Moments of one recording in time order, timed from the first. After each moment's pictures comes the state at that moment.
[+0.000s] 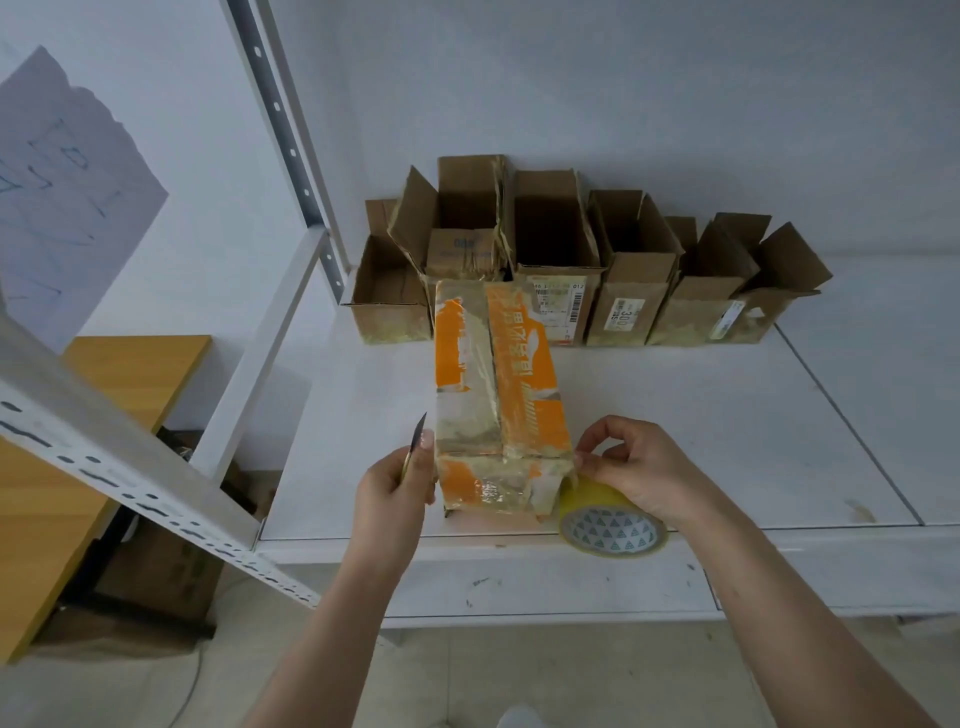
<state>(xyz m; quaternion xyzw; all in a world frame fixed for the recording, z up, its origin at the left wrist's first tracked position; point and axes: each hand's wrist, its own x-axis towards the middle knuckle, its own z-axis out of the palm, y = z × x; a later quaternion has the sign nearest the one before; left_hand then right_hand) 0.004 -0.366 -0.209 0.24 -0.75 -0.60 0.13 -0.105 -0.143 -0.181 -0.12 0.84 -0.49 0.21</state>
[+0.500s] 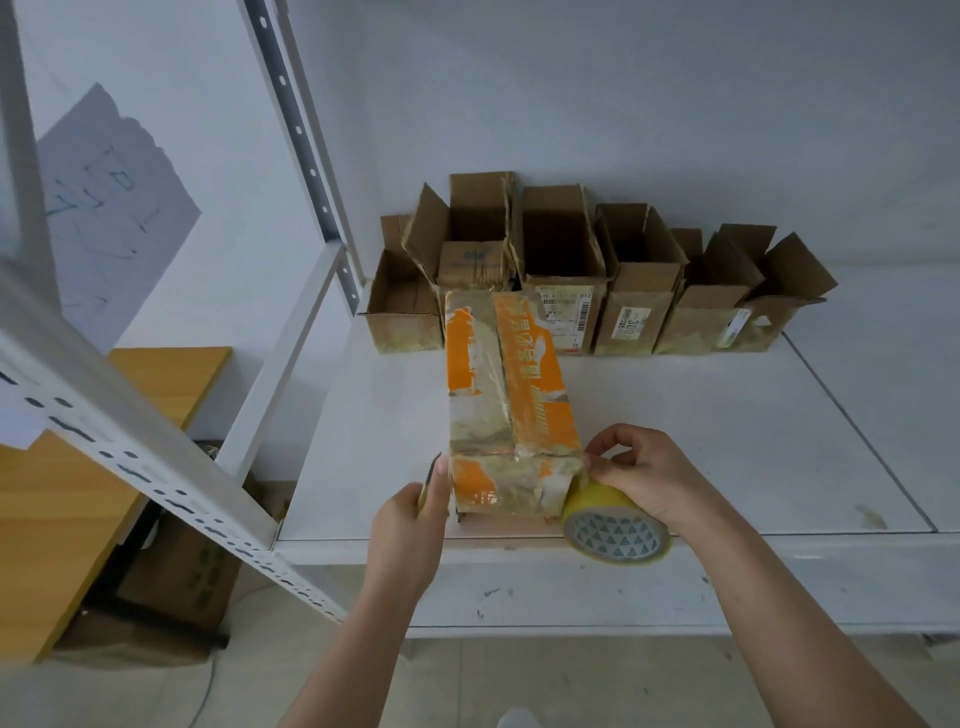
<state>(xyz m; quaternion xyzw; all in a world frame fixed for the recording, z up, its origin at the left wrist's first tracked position) 0.018 -0.357 -0.226 0.31 -0.80 -0.51 0.09 -0.102 -0.143 -0.187 -0.09 0.83 -0.50 0.20</state>
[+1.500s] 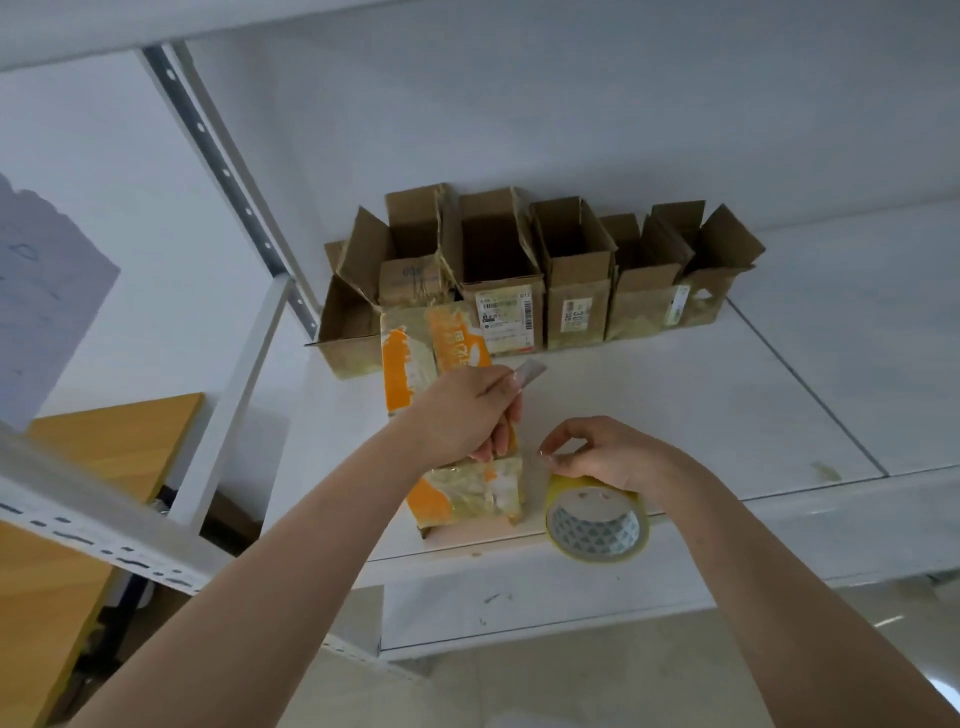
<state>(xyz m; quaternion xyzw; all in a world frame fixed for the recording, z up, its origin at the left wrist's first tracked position) -0.079 -0.307 -0.110 0.00 -0.90 -0.42 -0.11 -0.124 -0.123 -0.184 -0.14 0.84 -0.43 0.29</state>
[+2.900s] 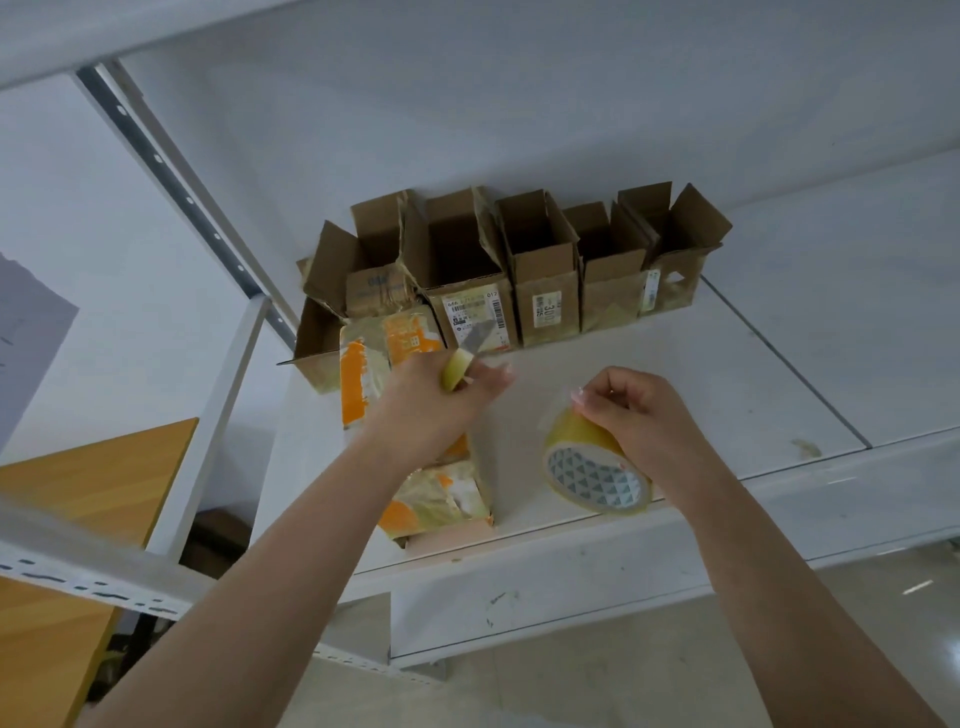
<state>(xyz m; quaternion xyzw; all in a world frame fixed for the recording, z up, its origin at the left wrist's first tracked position) -0.076 -0.281 -0.094 0.08 -0.93 -0.36 0.00 -0.107 -0.082 -0.164 -0.08 0.77 -0.63 0.07</state>
